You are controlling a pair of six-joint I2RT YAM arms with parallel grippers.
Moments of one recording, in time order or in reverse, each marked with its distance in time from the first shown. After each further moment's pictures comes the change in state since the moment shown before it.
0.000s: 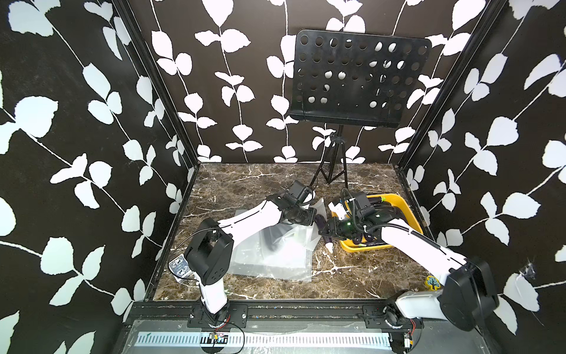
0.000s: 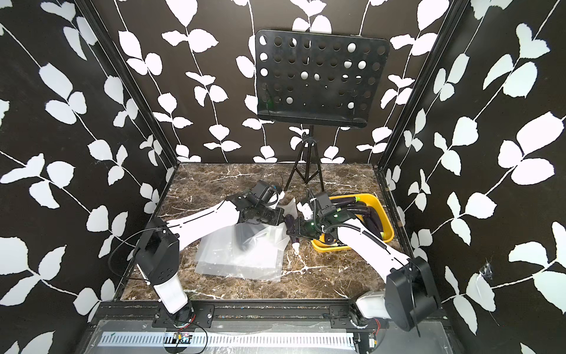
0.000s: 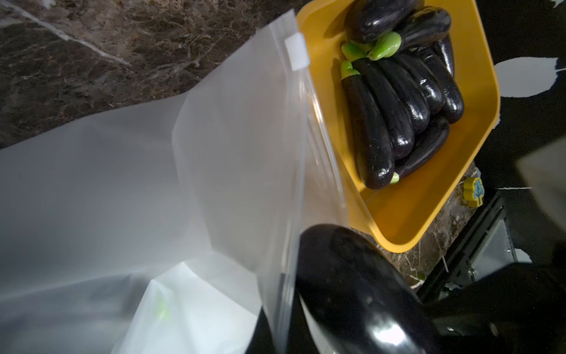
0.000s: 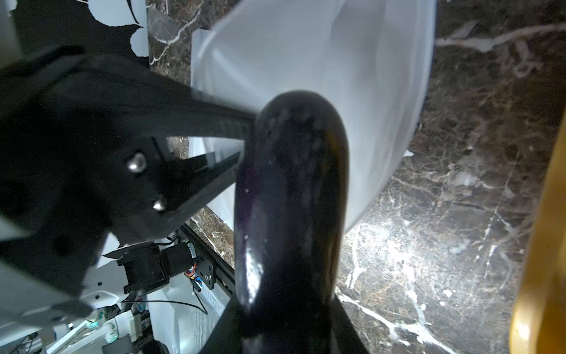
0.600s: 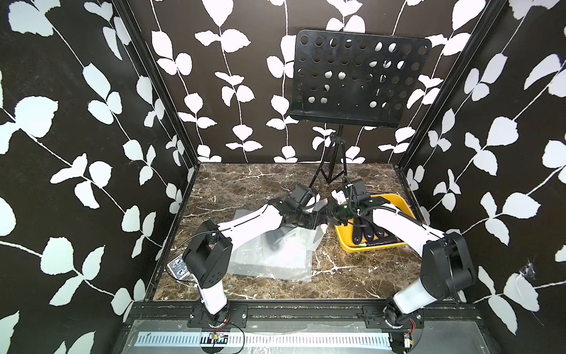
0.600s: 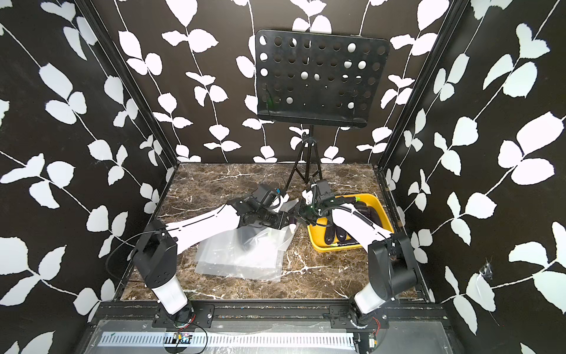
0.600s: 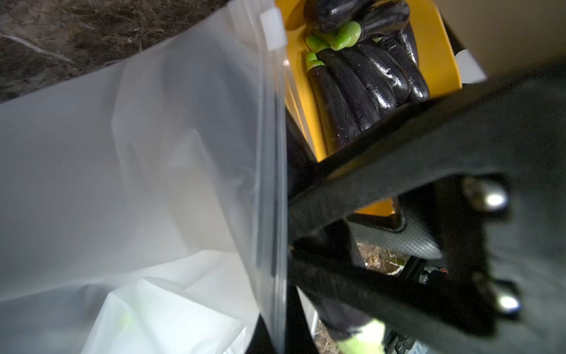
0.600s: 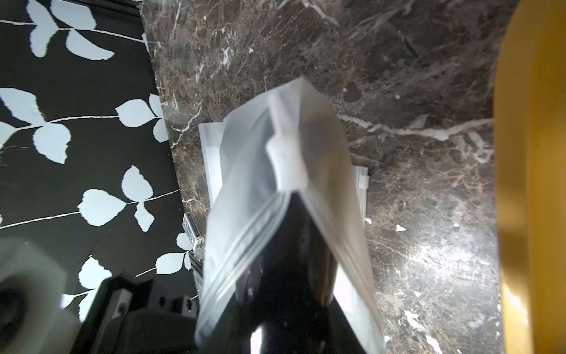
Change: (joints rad) left arm -0.038 -0.039 -0.053 0.077 0.047 -0.014; right arm -0.090 0.195 0.149 0.113 -0.006 0.202
